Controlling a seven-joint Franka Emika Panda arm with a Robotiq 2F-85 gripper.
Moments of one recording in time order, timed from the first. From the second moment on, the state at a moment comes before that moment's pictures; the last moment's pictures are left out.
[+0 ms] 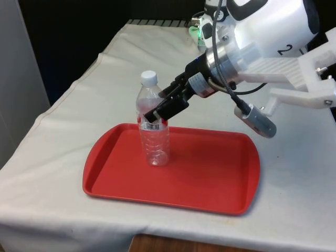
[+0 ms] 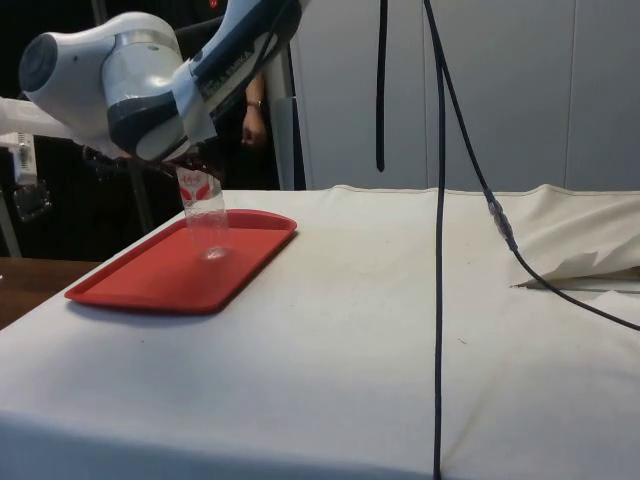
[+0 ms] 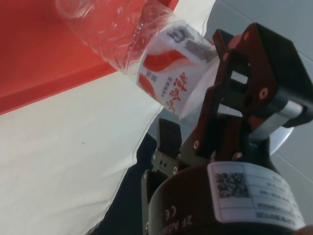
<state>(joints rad) 0.26 0.99 -0.22 -1.09 -0.76 1.79 2.08</state>
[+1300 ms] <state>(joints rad) 0.28 0.98 -0.14 -1.01 -0.81 1.66 2.09</state>
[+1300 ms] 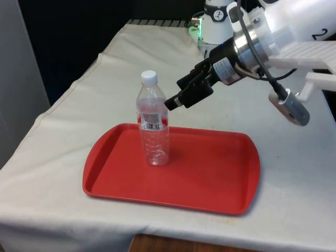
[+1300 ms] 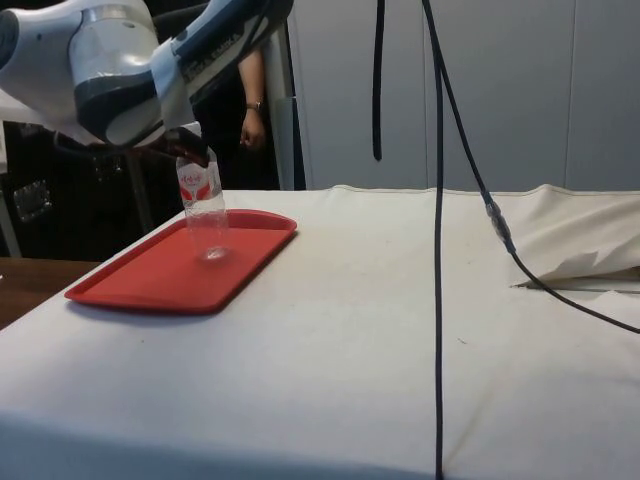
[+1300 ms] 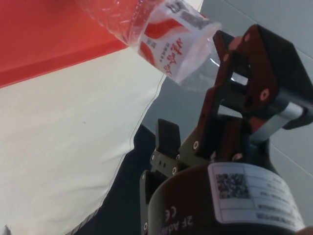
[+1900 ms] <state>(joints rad) 0.27 0.94 -0.13 -0.99 -0.80 1.64 2.09</state>
